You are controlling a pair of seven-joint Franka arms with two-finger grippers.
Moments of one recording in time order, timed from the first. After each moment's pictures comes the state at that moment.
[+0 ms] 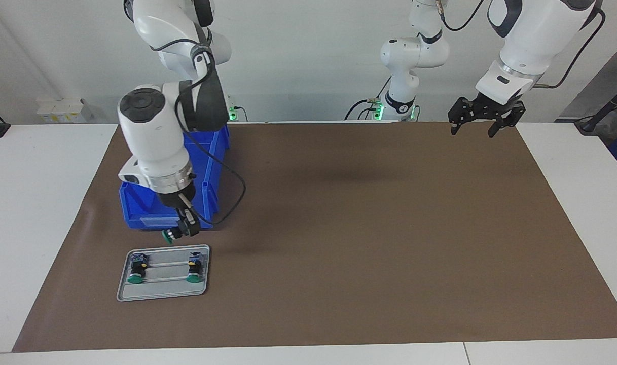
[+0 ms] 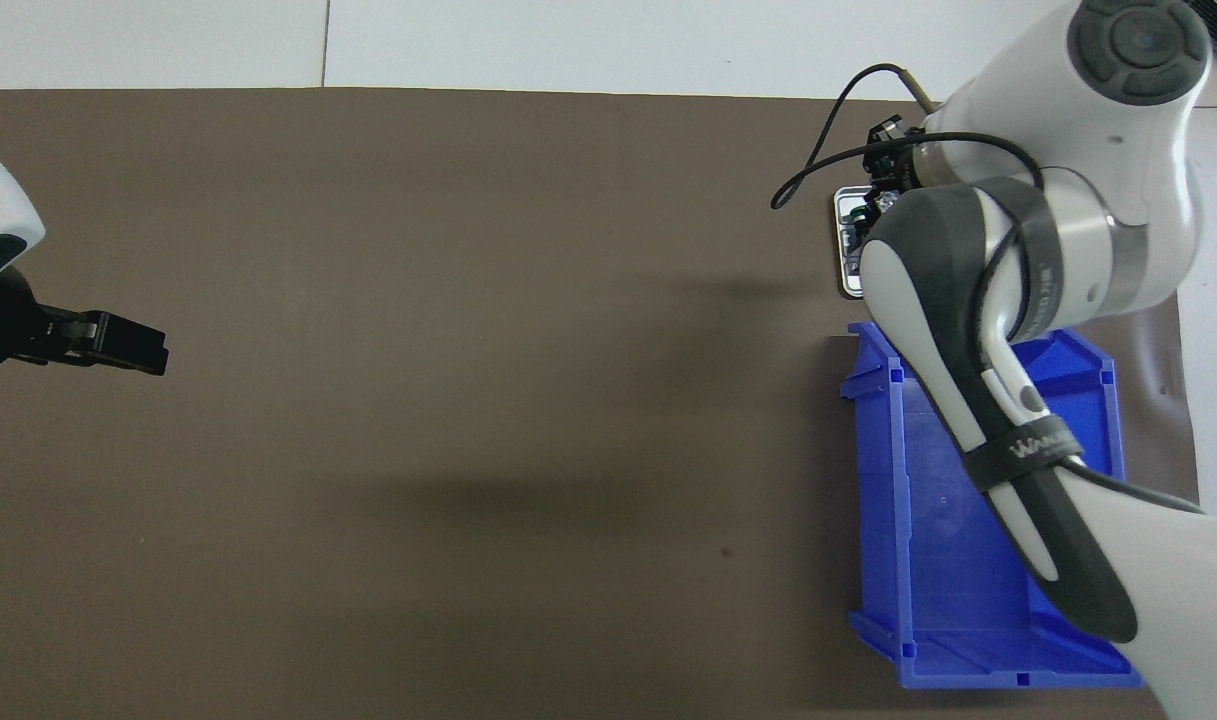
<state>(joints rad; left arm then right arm) -0.06 -0.05 -0.04 -1.64 -0.01 1.54 0.03 0.29 0.40 -0.09 -1.40 -0.05 1.90 1.36</state>
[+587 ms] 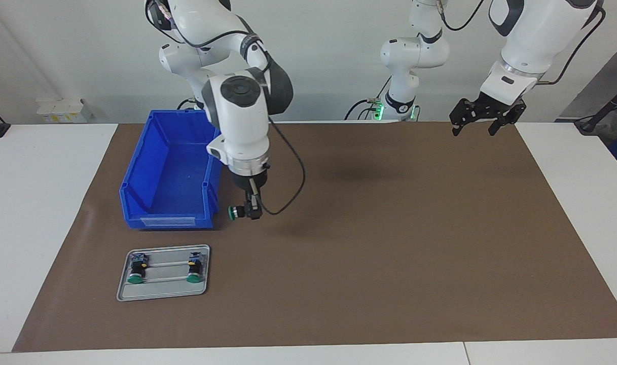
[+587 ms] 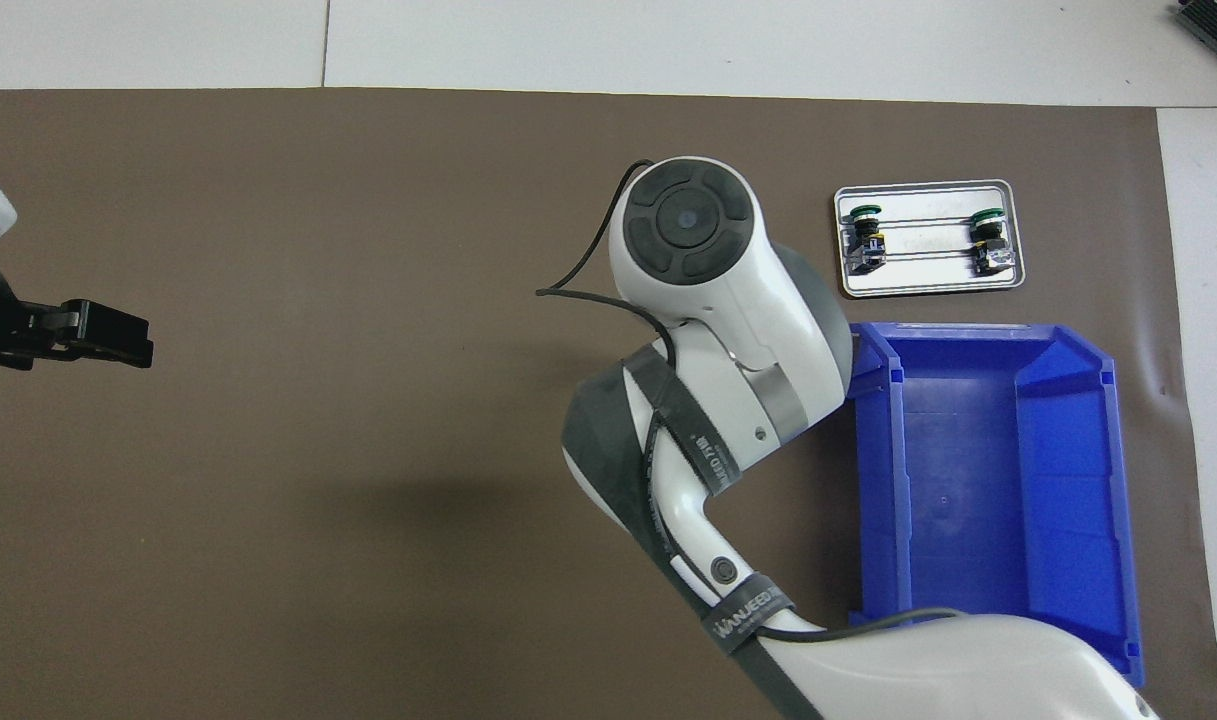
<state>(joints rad) -0.05 -0.05 -0.03 -1.64 -0.01 1.54 -0.04 0.62 0.43 -0.09 -1.43 -0.09 1.92 2.10</state>
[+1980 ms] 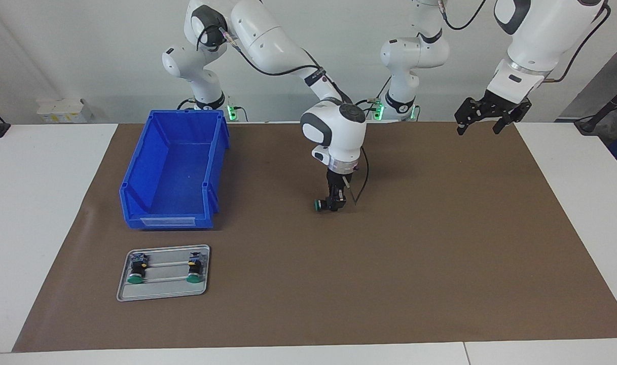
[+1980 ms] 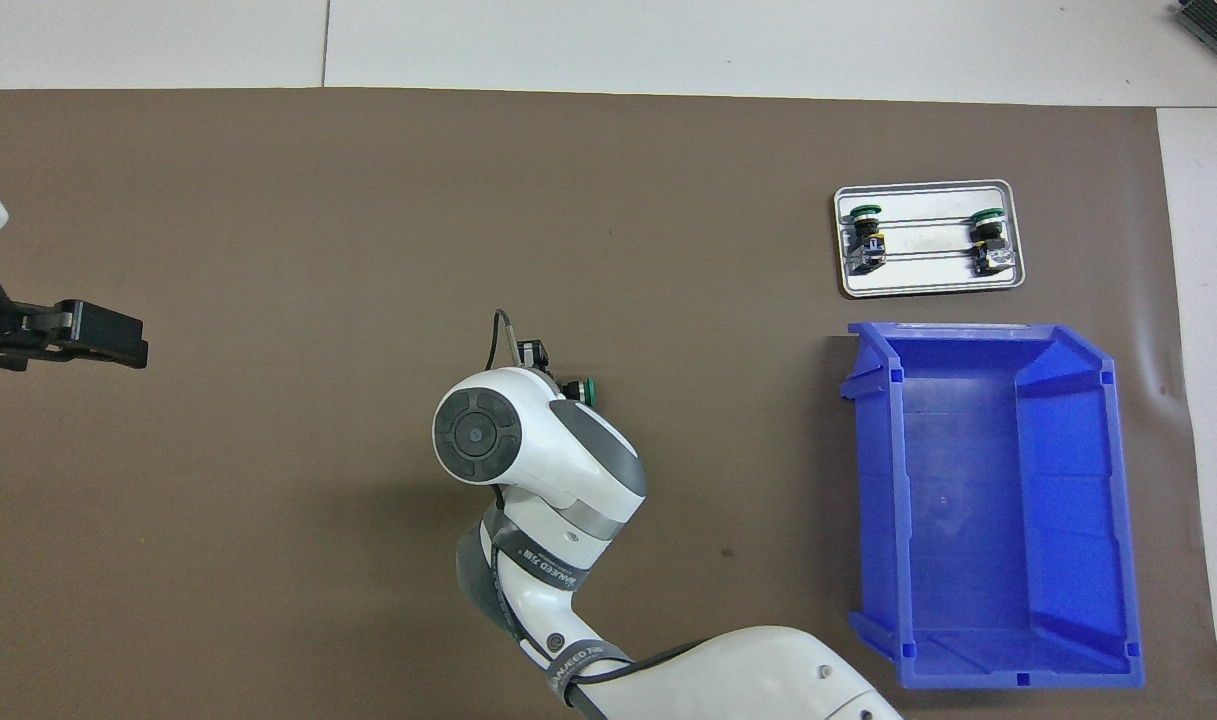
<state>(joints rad) -0.05 -0.06 -0.03 -1.64 -0.01 1.54 -0.04 0.84 0.60 -0.09 -1.59 -0.18 2.27 2.38</state>
